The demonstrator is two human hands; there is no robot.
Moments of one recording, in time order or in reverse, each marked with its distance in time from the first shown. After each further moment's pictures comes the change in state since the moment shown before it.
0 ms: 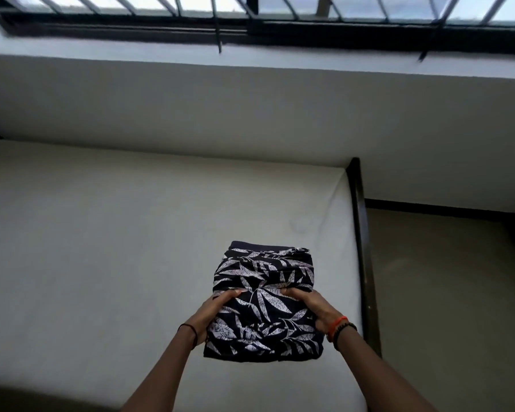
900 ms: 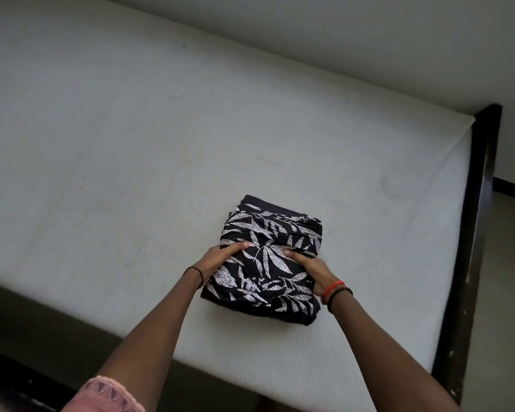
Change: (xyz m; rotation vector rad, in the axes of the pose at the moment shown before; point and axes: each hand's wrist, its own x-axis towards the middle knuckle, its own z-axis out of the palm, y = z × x) left_hand 0.131 -0.091 -0.189 -0.070 0.135 -0.161; right_hand 0.193 0.069 0.129 -0.036 0.096 0.191
